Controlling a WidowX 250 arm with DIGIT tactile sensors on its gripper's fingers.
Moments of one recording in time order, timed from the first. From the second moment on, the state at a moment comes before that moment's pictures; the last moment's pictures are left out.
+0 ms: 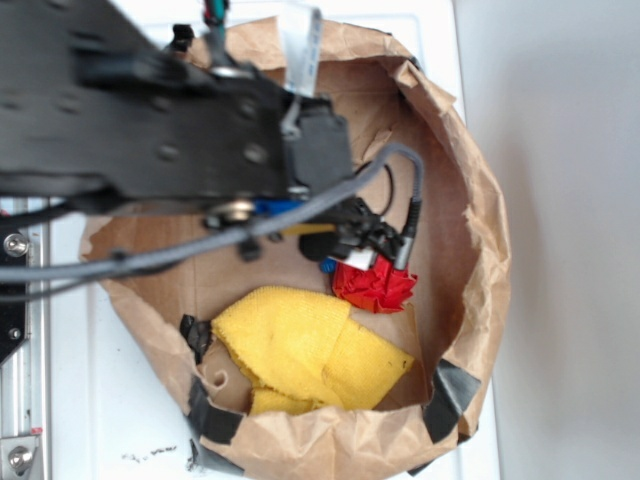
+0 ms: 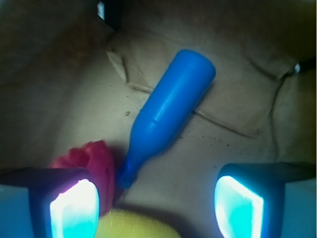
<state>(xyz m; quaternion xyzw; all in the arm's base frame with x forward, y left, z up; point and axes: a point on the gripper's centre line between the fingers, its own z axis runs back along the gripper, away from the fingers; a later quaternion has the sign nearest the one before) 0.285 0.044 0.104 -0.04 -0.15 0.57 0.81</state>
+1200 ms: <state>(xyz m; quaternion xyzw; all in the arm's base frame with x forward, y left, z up) 0.350 0.035 0.055 0.09 -0.14 0.63 0.76</state>
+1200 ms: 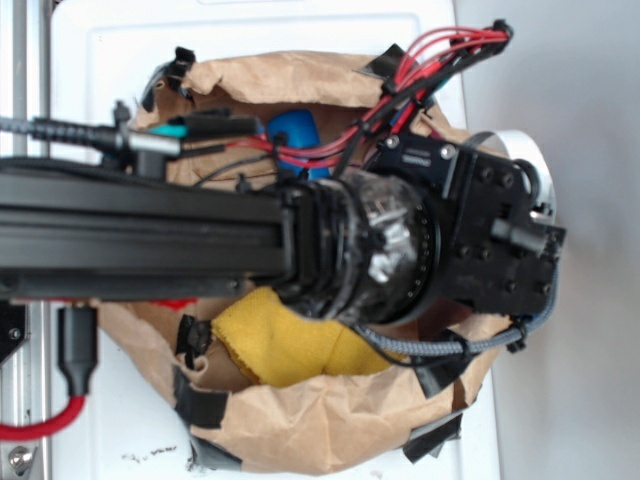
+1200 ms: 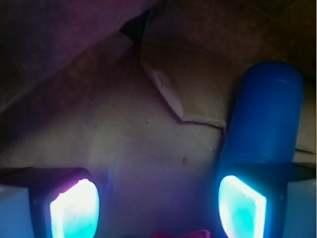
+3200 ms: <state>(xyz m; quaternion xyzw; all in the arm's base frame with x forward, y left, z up) 0.311 0.046 0.047 0.07 -0.14 0.63 0.76</state>
